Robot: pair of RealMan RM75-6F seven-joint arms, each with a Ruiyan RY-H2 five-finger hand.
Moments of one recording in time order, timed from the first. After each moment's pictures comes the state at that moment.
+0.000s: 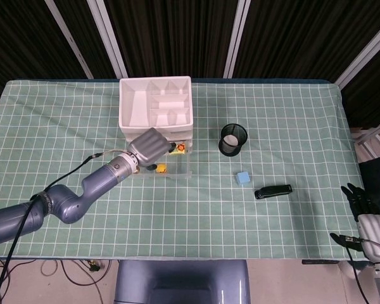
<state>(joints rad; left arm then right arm) -1.13 -1.33 -0.27 -1.43 1.14 0.45 0.43 0.05 -1.06 0.04 -1.62 -1.52 1.47 0.11</state>
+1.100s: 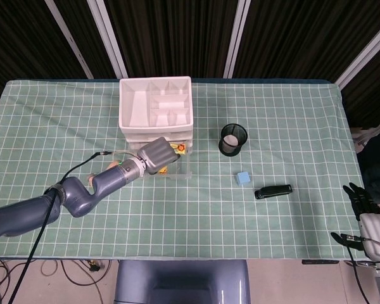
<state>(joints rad) -1.24 -1.42 -0.13 -1.26 1.36 0.41 0.23 0.05 -1.05 0.04 -1.63 -1.49 1.46 0.11</state>
